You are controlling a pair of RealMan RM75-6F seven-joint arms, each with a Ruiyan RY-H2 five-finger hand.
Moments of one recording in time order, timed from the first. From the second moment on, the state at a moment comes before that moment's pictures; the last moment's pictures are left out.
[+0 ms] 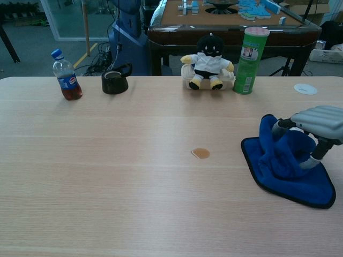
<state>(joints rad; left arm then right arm) -0.06 -1.14 -0.05 -1.59 1.49 1.54 0.07 0.58 -1.53 0.07 -1.13 -1.37 0.81 -0.21</state>
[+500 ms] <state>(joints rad) -0.06 -1.13 -0.05 -1.60 1.49 1.54 0.07 0.61 -1.50 0.14 -1.20 -1.39 0.91 -0.10</state>
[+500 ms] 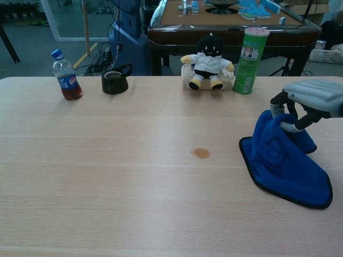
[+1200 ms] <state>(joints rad) -0.04 -1.12 -0.05 -1.60 1.48 1.54 0.05 0.78 -1.58 0.25 -1.26 -1.31 0.88 -0.18</state>
